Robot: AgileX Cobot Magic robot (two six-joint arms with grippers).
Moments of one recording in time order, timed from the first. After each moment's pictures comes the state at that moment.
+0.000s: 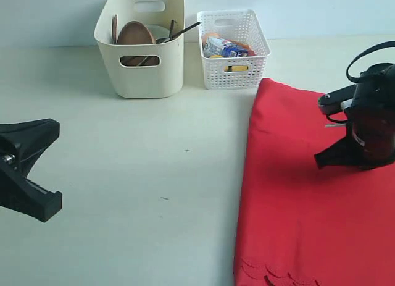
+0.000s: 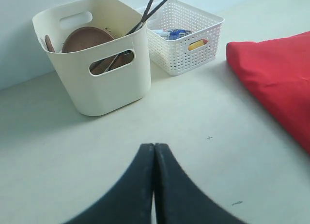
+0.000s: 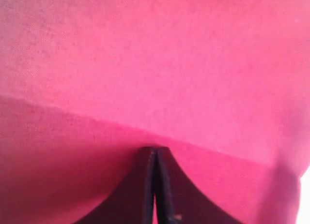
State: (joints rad) left arm -1.01 0.90 -0.24 -1.21 -0.51 1.10; right arm 0.45 1.84 -0.77 -0.87 0.63 0.97
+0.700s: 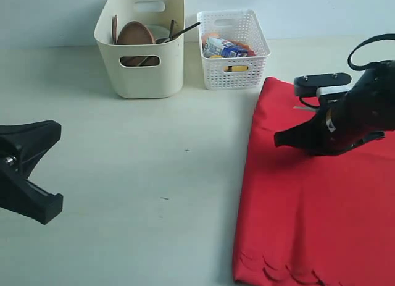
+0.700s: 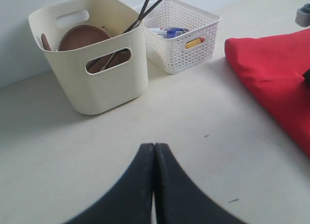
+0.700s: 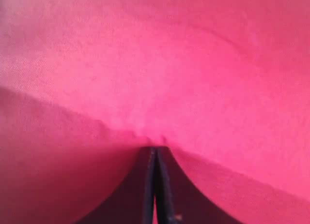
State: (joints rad) left arm -1.01 0.90 -0.24 -1.21 -0.50 1.10; right arm 0.44 1.86 -0.79 -0.57 0.26 0.81
